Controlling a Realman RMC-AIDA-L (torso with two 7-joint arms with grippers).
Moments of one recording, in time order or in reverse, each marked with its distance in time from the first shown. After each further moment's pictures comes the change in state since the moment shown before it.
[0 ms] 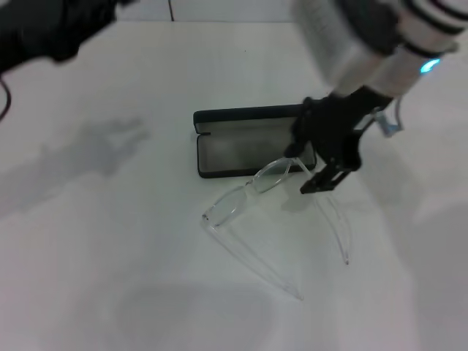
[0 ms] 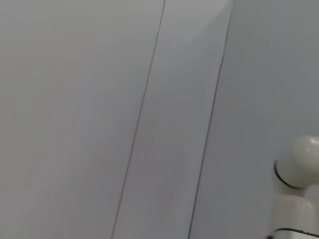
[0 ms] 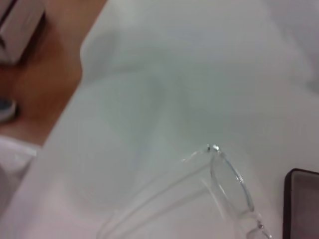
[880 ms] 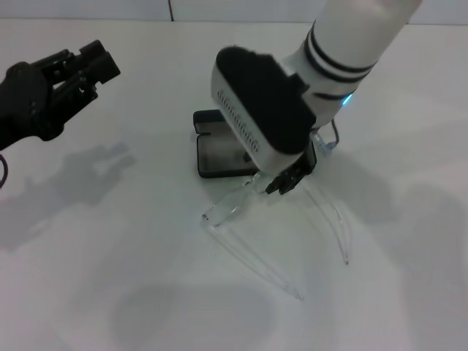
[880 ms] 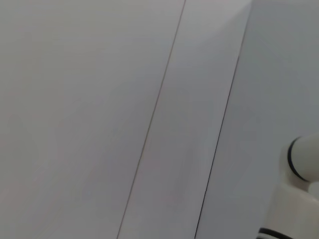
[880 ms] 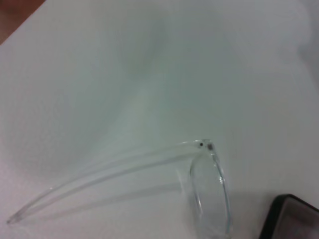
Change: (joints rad) left arm 0.054 -0.006 -0.063 -0.265 0.006 0.112 0.205; right arm 0.096 0.006 -0.503 0.065 0.124 0.374 0.016
